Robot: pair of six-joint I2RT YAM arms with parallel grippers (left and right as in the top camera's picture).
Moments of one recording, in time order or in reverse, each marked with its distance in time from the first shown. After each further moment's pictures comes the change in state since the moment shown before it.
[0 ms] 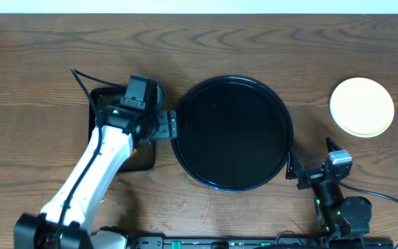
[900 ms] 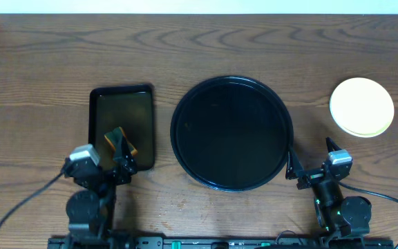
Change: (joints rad) left arm 0.233 -1.305 -0.748 0.451 -0.176 0.008; right arm 0.005 0.000 0.000 0.000 0.004 0.000
